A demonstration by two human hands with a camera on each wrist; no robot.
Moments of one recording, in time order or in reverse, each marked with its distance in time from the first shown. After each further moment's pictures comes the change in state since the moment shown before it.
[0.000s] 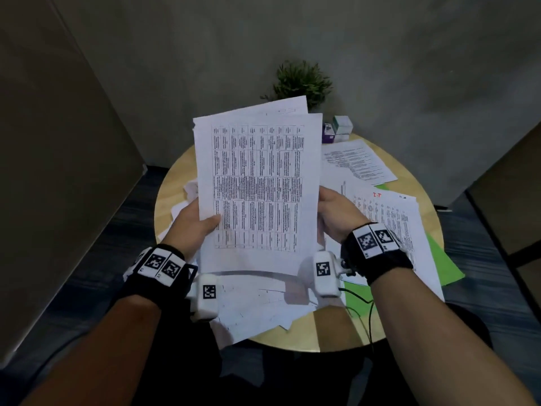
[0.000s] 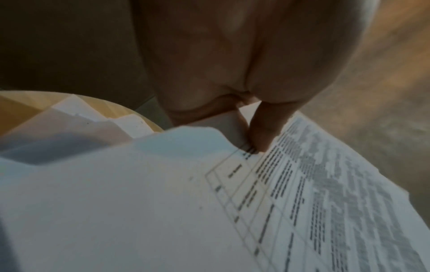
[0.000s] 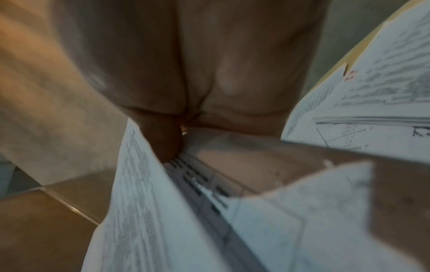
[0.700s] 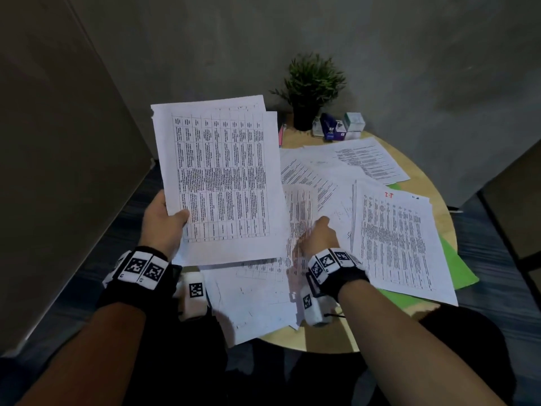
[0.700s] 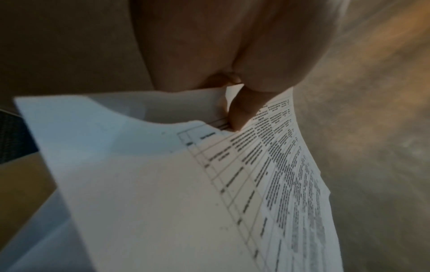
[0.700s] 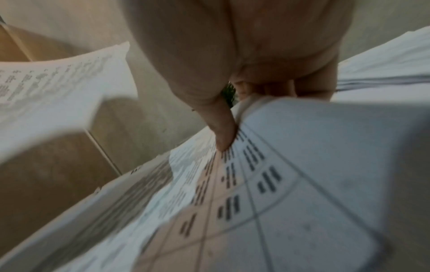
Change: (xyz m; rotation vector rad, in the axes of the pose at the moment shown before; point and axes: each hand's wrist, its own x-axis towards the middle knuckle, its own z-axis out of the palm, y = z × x) left_hand -0.001 -0.016 -0.042 -0.159 0.356 0.010; right_hand 0.040 0.095 0.041 -0.813 0.413 0.374
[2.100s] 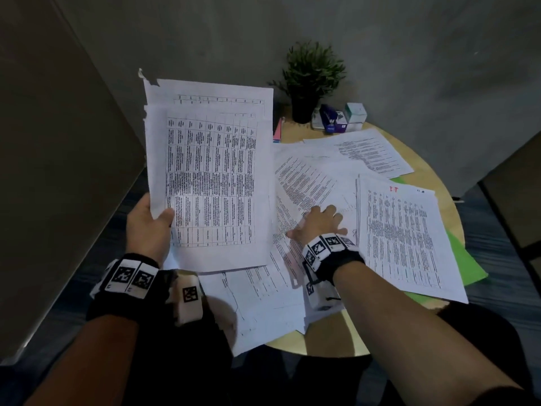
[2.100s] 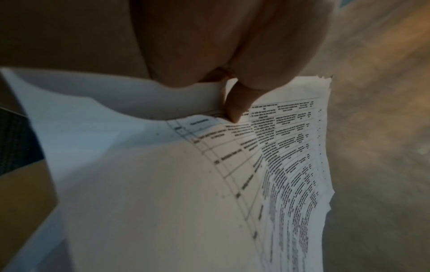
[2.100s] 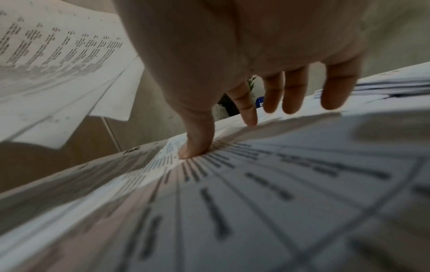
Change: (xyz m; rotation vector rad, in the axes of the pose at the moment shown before) left_hand 0.013 -0.007 -0.010 0.016 0.091 0.001; right_hand 0.022 -0.022 0.004 -0.340 0.028 0.021
